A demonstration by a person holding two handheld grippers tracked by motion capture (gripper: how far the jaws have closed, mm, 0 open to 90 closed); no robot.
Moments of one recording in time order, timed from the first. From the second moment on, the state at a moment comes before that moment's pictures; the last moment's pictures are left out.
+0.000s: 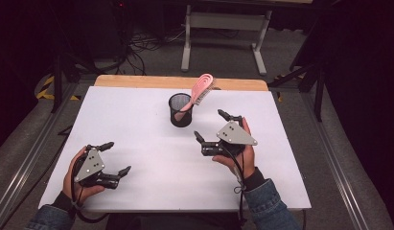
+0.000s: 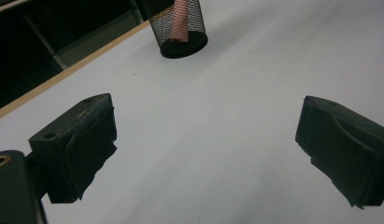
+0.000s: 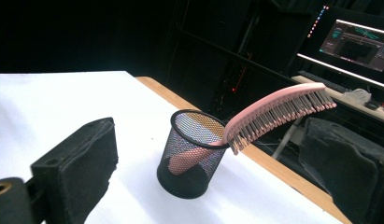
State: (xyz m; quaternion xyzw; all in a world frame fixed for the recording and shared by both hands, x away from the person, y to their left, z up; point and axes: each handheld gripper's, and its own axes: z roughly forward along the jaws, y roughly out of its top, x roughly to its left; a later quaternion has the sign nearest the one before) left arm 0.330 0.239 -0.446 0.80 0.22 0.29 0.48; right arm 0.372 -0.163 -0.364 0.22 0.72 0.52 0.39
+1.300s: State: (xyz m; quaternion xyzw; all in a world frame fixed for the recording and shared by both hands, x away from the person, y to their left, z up) left arm 0.330 0.237 -0.447 0.80 0.22 0.29 0.48; right arm 0.351 -0.178 -0.384 0.21 0.74 0.50 0.39
